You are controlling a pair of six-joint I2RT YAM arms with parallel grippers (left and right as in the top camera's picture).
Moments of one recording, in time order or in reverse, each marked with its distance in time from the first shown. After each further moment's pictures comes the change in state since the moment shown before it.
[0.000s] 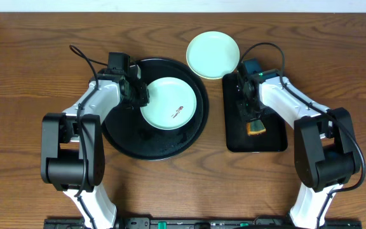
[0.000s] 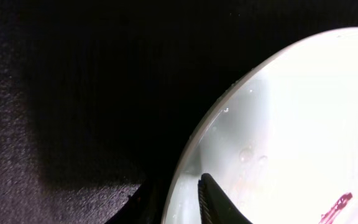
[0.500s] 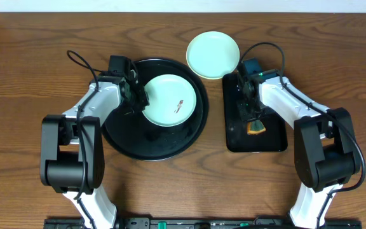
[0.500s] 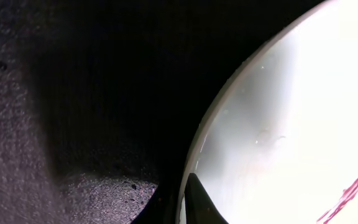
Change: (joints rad) left arm -0.001 -0.019 -0.018 -0.059 -0.040 -0.132; right arm 0.000 0.000 0.000 0.004 0.003 0.009
